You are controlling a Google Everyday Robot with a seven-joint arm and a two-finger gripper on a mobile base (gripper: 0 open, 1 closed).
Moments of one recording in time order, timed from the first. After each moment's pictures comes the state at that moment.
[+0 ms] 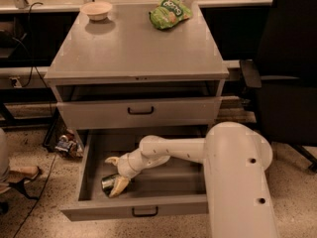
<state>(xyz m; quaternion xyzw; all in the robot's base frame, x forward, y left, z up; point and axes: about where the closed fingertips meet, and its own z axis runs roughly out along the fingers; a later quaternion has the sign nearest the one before) 0.568 0.202 0.394 -0.73 0.53 0.29 0.32</state>
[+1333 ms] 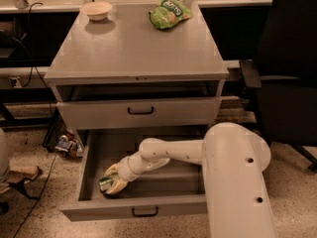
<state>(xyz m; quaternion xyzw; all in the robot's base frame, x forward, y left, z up) 0.554 0.202 0.379 -0.73 0.53 0.31 0.31</state>
